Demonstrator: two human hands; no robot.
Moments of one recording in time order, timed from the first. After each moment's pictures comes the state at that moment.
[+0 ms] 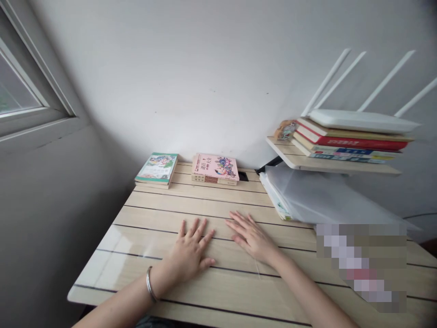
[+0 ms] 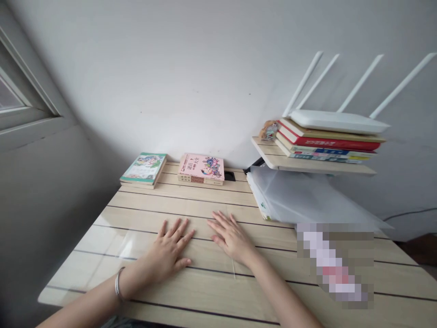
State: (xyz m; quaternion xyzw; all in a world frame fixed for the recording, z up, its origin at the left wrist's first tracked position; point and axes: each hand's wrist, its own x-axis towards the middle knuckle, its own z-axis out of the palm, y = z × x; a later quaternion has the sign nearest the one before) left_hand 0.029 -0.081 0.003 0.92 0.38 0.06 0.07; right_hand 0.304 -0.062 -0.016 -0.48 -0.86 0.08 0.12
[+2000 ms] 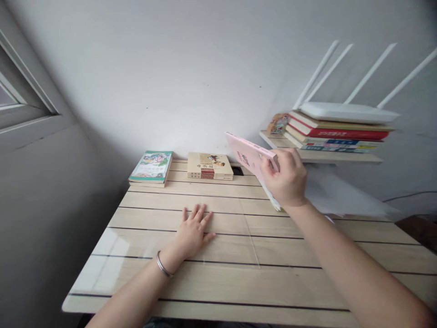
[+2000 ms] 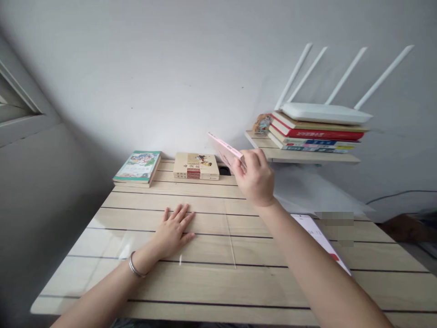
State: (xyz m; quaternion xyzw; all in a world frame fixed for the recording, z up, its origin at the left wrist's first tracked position) left_hand 0.049 -0.044 0.002 0.90 0.43 0.10 0.07; right_hand 0.303 -0.012 0.136 -0.50 -0.63 -0.40 0.43
